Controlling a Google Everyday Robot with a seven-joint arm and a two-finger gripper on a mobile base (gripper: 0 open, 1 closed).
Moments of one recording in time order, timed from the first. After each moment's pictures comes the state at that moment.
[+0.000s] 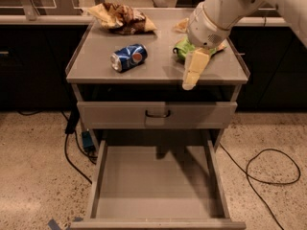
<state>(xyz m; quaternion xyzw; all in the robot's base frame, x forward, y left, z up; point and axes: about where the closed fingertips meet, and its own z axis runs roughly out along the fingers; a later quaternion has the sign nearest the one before) 0.620 -0.079 0.921 -0.74 0.61 0.04 0.27</state>
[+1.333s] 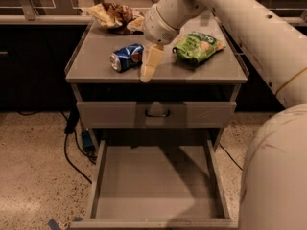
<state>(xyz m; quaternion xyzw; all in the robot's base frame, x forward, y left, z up) 0.673 0.043 0.906 -0.78 0.53 0.10 0.32</state>
